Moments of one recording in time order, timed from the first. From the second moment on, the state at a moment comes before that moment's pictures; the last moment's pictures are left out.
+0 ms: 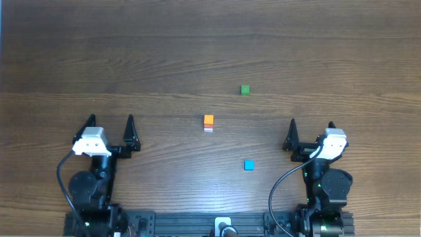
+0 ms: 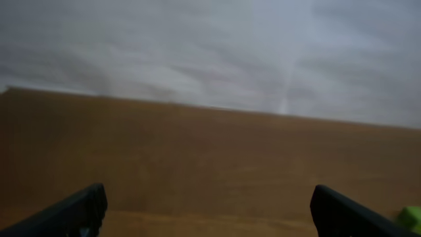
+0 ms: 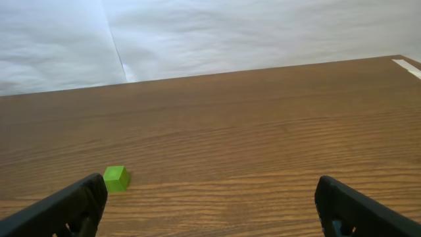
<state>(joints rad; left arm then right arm) 0.02 0.07 0.01 0.03 0.06 -0.13 -0.04 0.01 0.04 -0.13 0.01 0.10</state>
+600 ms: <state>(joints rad) 0.02 0.01 0.01 -0.07 0.06 -0.12 -0.04 0.01 0.04 -0.13 0.01 0.10</state>
